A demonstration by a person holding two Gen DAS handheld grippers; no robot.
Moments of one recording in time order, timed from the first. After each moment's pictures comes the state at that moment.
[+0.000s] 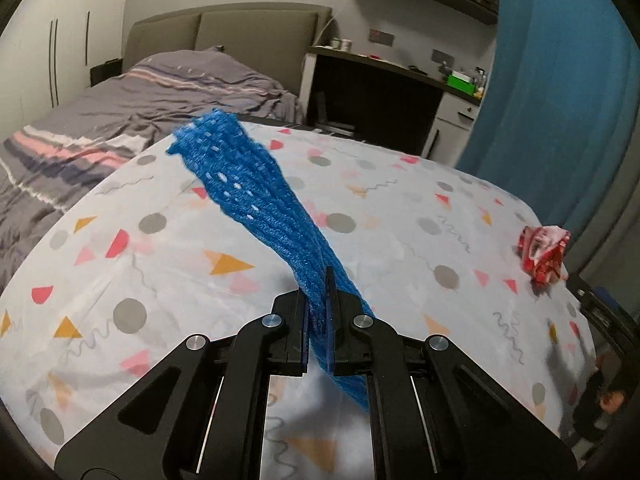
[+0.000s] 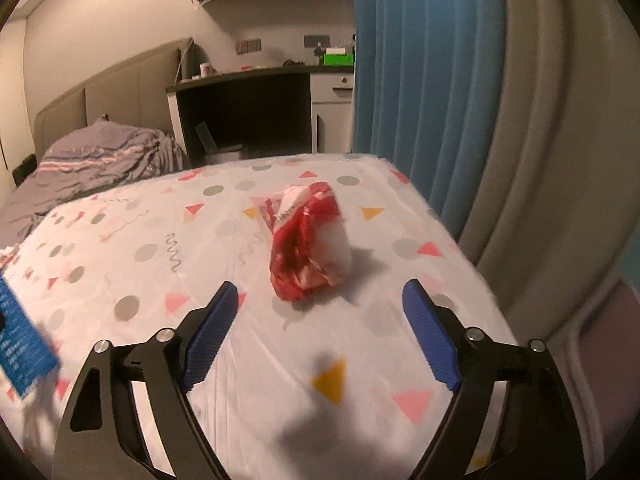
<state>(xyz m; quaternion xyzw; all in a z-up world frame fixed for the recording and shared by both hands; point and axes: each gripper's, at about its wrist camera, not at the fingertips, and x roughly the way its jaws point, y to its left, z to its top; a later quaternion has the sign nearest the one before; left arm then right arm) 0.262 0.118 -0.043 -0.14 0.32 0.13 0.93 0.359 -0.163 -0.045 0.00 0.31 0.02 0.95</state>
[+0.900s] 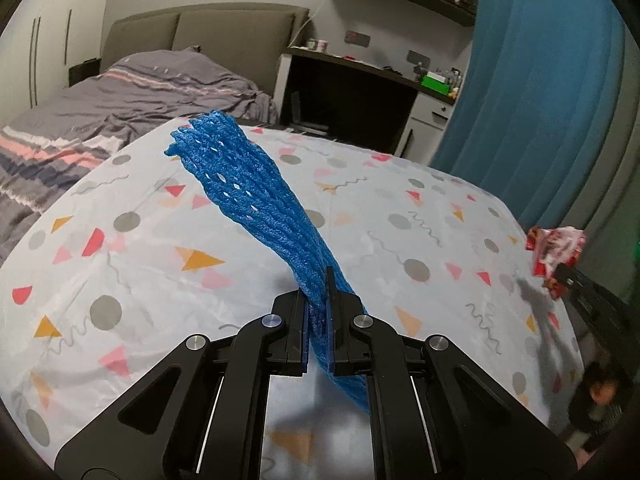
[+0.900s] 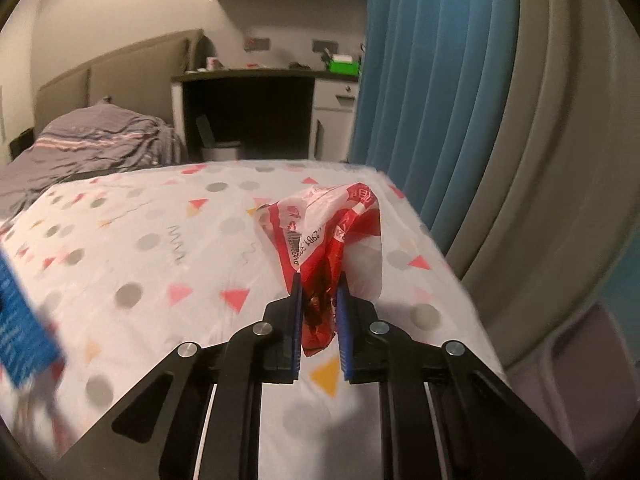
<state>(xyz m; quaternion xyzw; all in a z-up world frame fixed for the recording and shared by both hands) 0.258 0.113 -0.043 -0.14 0.31 0.07 0.94 0.324 -0.160 -0.027 -0.05 0.29 0.02 0.95</state>
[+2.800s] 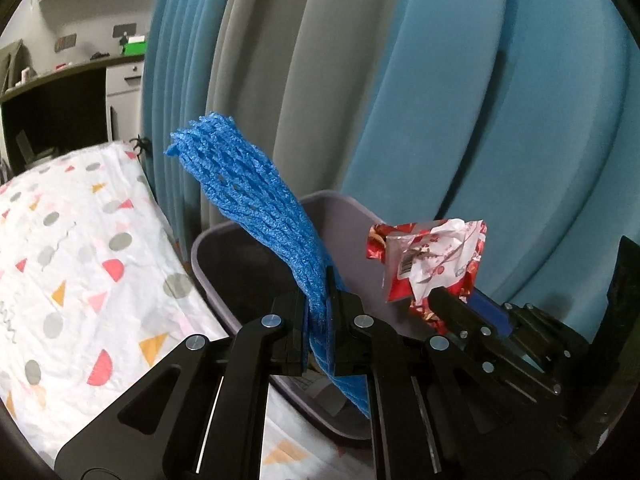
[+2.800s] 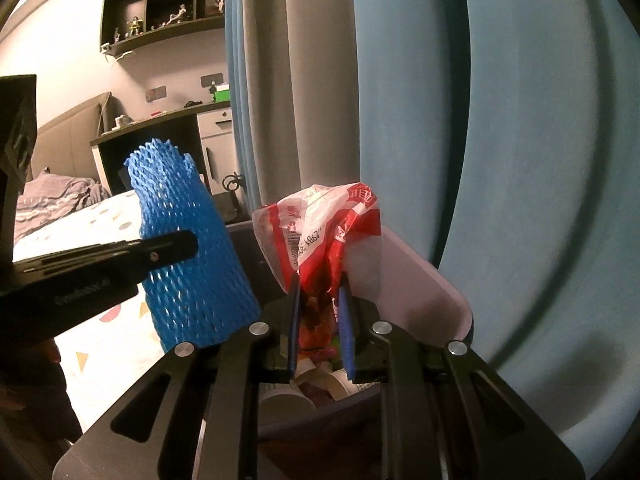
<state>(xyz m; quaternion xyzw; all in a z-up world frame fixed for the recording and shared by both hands) 0.236 -0.323 -0.010 -0.01 0.34 -0.35 0.87 0.145 -0.432 -0.032 0.06 0.26 -0.11 0.96</state>
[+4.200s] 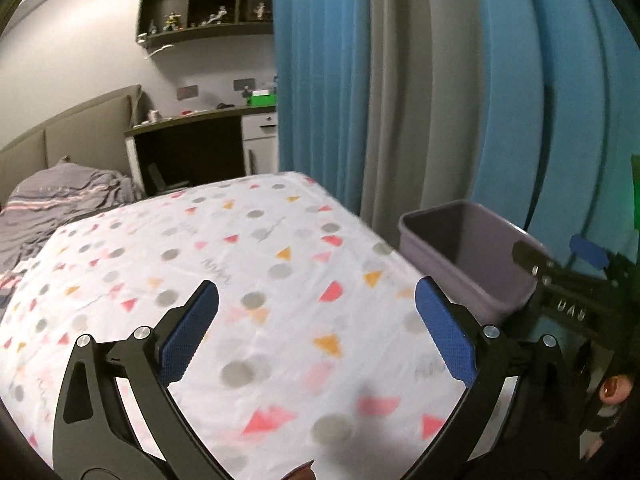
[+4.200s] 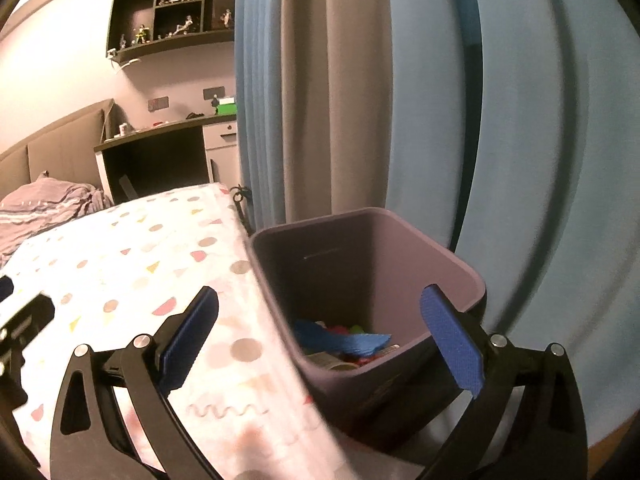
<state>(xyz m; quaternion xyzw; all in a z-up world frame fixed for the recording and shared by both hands) 0.114 -0.137 0.010 0.04 0.24 -0.13 0.96 0.093 -0.337 -0.009 0.05 0.23 -0.14 0.96</state>
